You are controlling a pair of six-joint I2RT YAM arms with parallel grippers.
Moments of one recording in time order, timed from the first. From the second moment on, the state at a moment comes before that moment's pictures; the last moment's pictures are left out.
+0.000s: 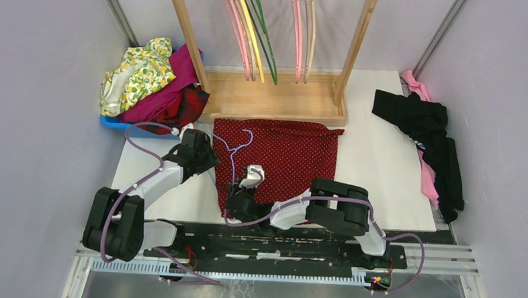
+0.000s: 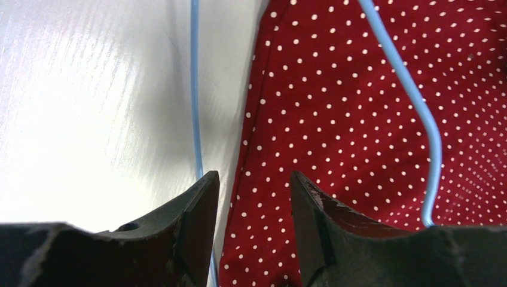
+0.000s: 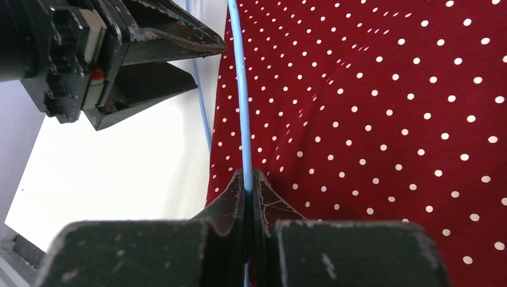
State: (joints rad) left arm -0.25 1.25 0.58 -0.20 -0.11 -0.74; right arm 1.37 2.07 1.01 0.61 0.89 0.93
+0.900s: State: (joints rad) left arm -0.29 1.43 0.63 -0.12 -0.15 -0.72; right arm 1.36 2.07 0.98 0.64 0.88 0.95
